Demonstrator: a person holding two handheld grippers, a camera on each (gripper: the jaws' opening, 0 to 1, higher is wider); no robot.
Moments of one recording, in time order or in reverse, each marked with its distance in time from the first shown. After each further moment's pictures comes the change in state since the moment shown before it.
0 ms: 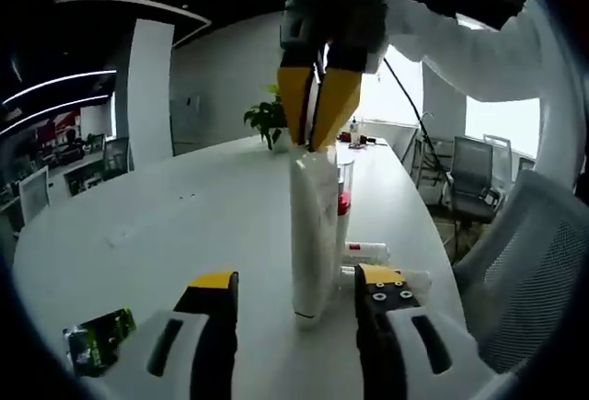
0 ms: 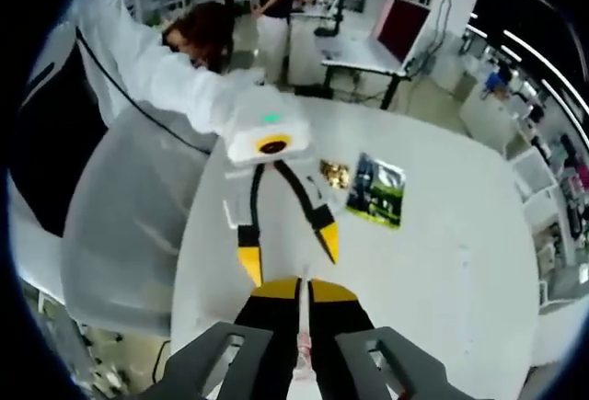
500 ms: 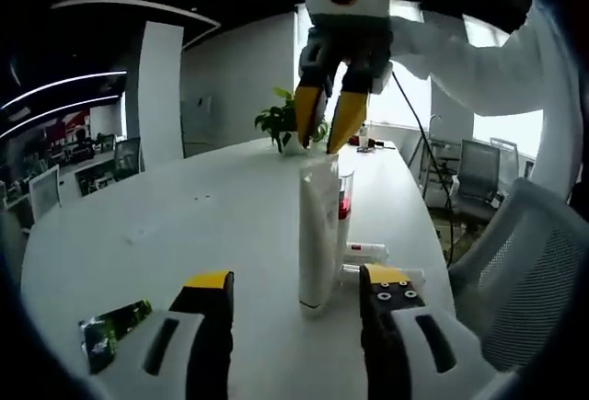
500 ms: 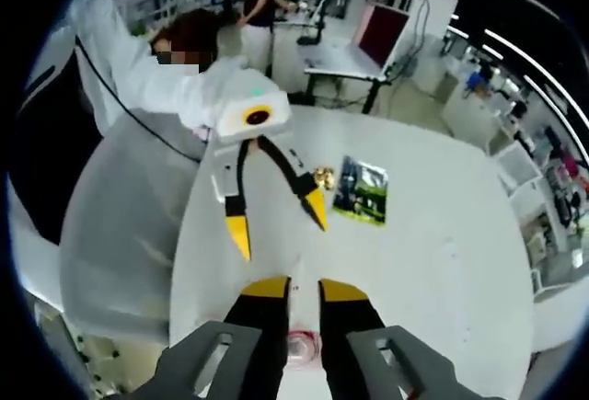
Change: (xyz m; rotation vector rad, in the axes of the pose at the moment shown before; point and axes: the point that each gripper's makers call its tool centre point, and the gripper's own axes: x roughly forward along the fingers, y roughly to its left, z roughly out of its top) left arm -0.031 0.004 0.009 -0.013 -0.006 0.050; right arm -0.018 -0.004 -0.006 0.054 -0.052 -0.085
